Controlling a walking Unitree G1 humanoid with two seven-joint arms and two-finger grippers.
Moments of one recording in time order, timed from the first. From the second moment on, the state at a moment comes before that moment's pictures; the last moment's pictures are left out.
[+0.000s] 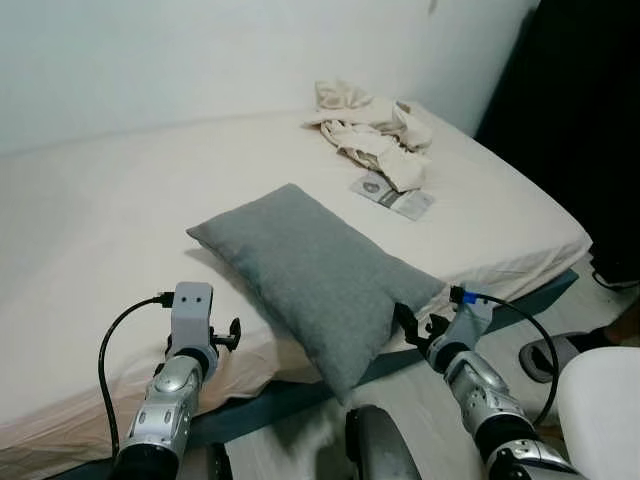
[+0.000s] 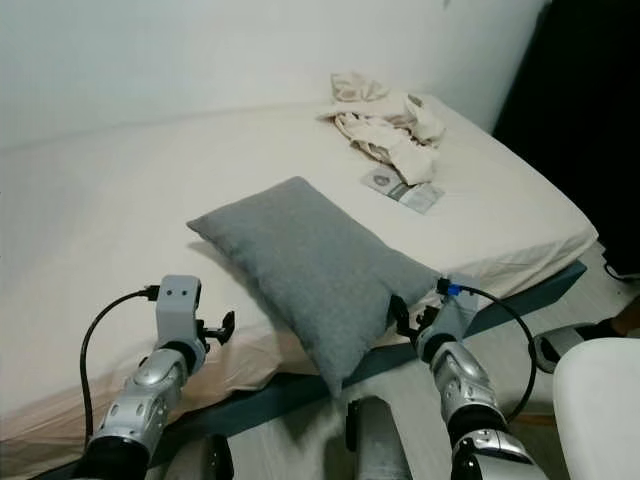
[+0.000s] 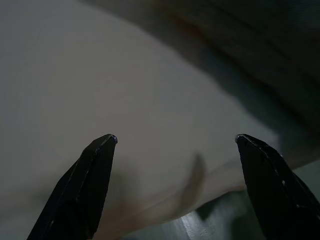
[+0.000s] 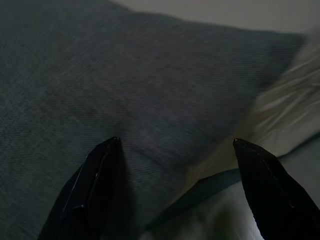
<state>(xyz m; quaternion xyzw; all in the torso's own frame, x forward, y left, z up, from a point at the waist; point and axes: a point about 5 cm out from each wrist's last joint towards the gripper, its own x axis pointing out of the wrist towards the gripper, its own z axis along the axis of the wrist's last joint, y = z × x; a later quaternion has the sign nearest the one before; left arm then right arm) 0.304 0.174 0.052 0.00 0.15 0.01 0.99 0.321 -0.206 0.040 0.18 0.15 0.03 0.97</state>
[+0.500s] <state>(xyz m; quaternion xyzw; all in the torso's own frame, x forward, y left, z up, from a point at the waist) 0.304 0.173 0.052 0.00 0.15 0.01 0.99 0.323 -0.206 0.043 0.16 0.14 0.03 0.98</state>
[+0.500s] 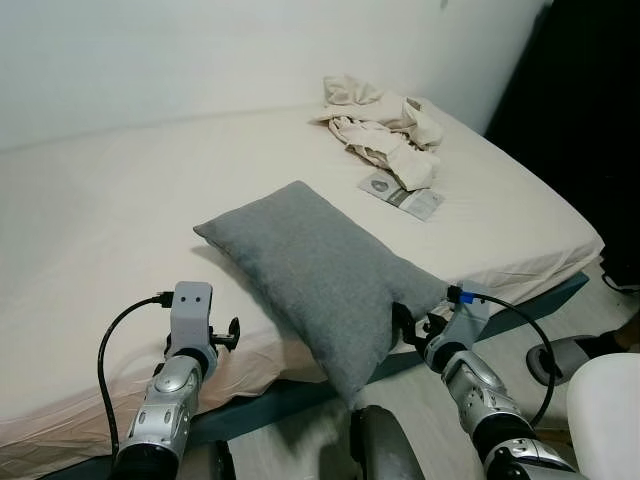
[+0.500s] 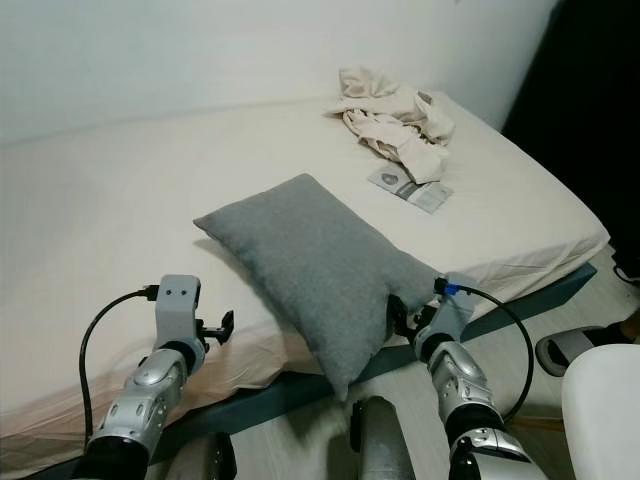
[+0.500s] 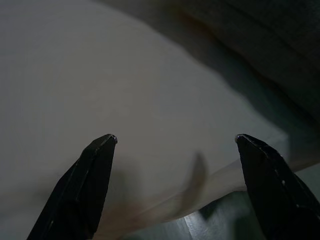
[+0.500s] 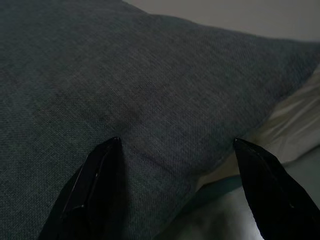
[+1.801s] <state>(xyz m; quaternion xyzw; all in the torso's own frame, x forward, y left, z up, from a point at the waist) 0.303 0.174 0.055 0.00 0.15 0.01 0.99 0.327 -0.210 0.051 0.20 0.11 0.03 0.97</state>
